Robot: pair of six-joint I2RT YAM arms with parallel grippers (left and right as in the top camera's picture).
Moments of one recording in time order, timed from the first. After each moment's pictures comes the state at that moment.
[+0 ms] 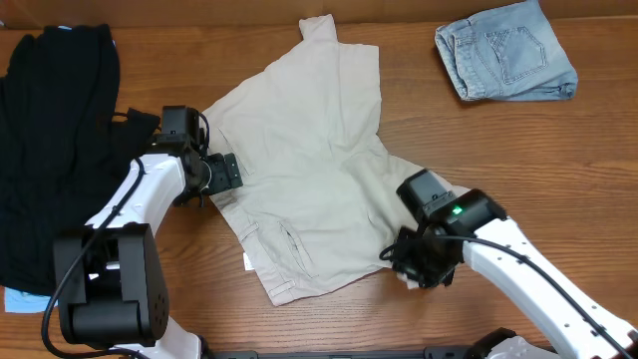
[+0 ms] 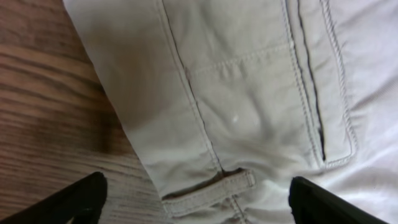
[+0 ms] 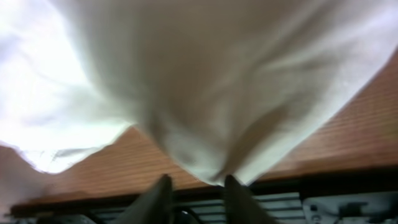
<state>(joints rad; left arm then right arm) 0.02 1.77 1.07 -0.63 0.06 -0.28 0.51 1.33 0.93 -1.16 -0.26 0.90</state>
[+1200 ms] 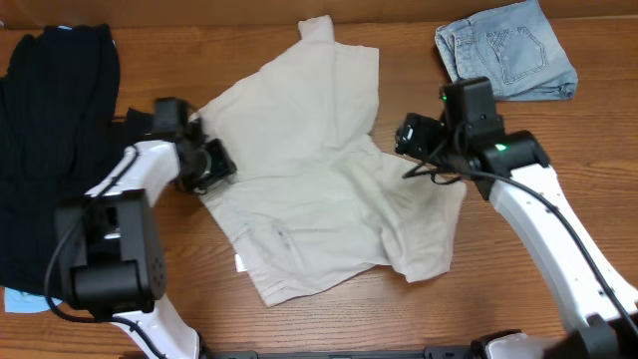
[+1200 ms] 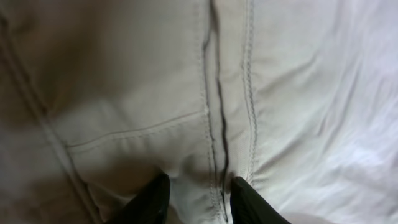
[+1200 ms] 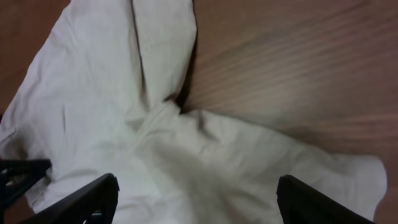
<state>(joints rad) 0.13 1.93 1.15 -0.56 0.35 -0.37 0.26 1.52 1.24 -0.68 -0.09 0.53</state>
